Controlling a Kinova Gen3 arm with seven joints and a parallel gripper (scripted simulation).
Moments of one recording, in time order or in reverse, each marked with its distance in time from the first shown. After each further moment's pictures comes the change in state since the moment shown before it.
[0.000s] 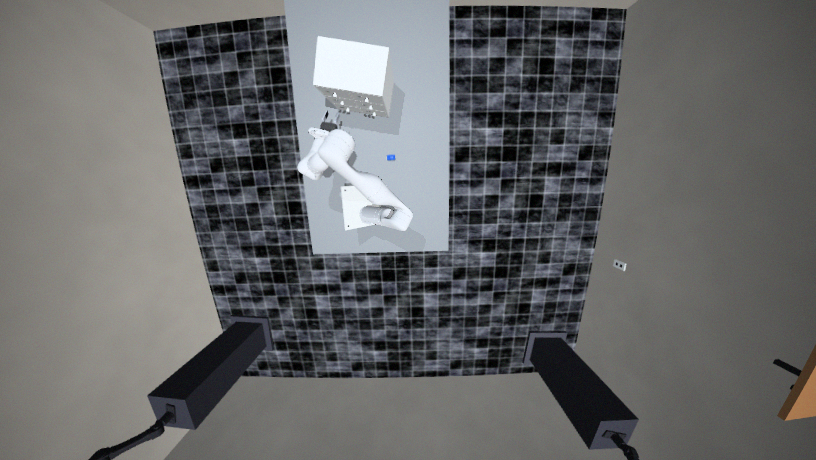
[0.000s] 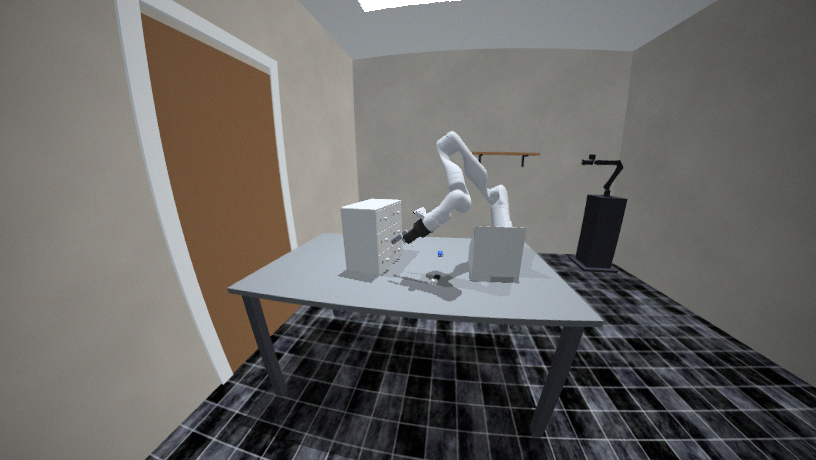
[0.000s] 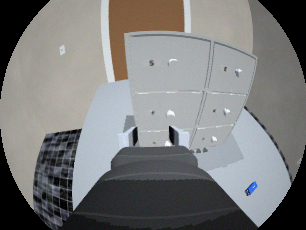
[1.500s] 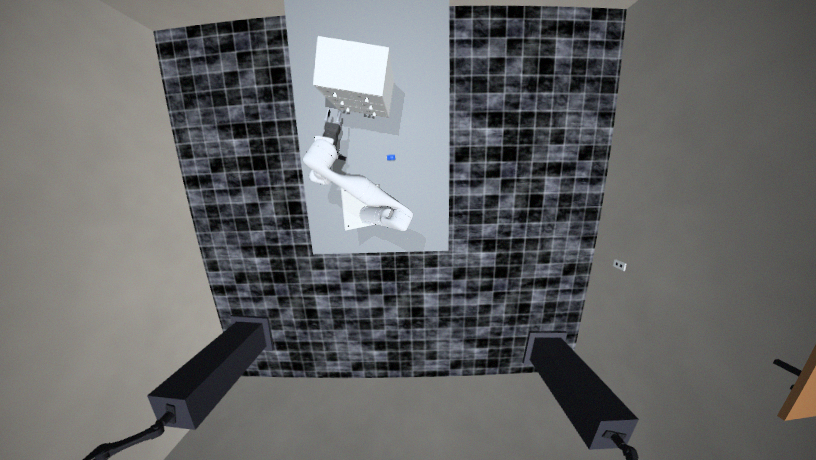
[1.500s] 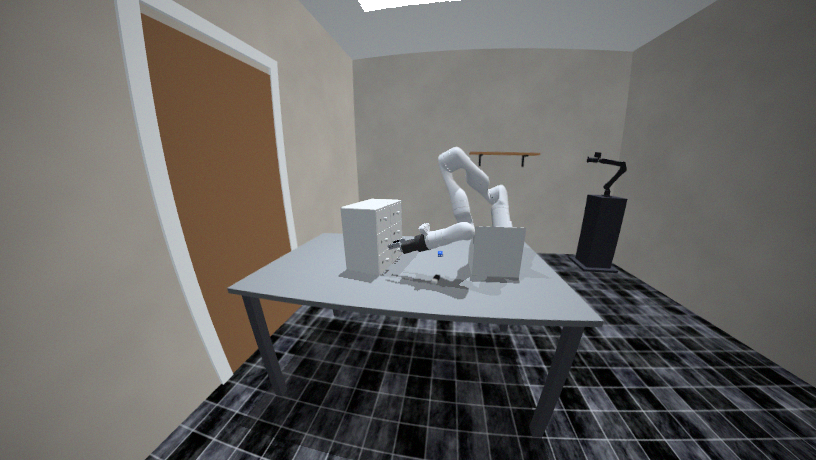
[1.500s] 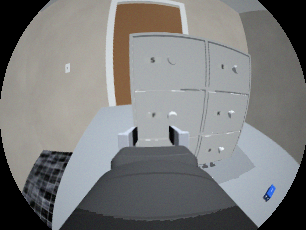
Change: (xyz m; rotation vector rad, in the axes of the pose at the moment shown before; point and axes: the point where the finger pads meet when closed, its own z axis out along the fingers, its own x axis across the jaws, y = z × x) arm -0.001 0.013 0.029 0.309 -0.002 -0.010
